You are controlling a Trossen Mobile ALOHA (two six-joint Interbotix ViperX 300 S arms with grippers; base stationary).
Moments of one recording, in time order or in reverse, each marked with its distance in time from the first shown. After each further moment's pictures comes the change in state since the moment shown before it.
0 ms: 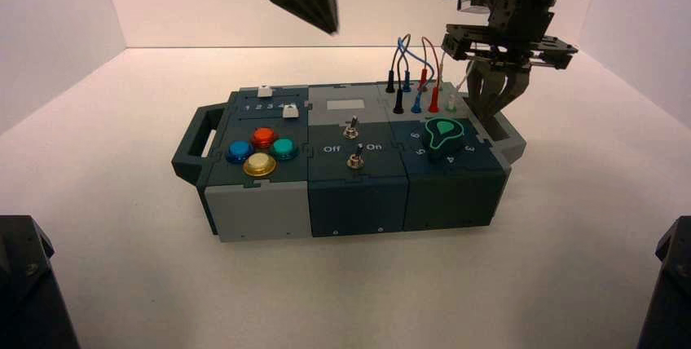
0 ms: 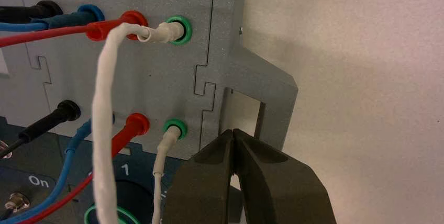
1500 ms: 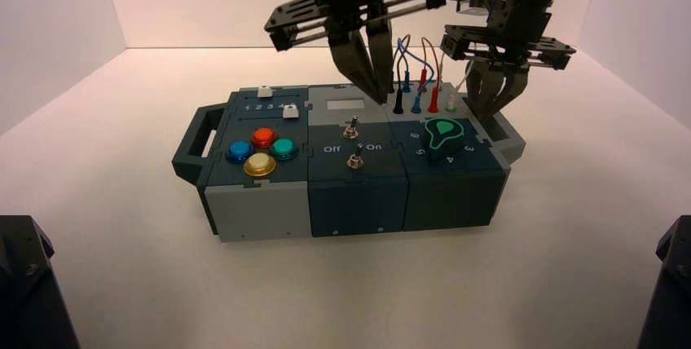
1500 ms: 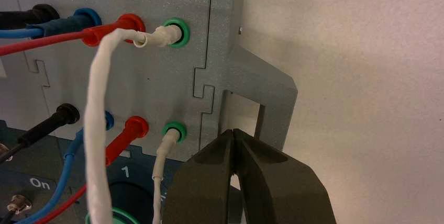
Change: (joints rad) left arm -0.094 0.305 -0.141 0.000 0.017 -0.178; right arm 0.000 0.025 -0.012 0.005 0.018 0.002
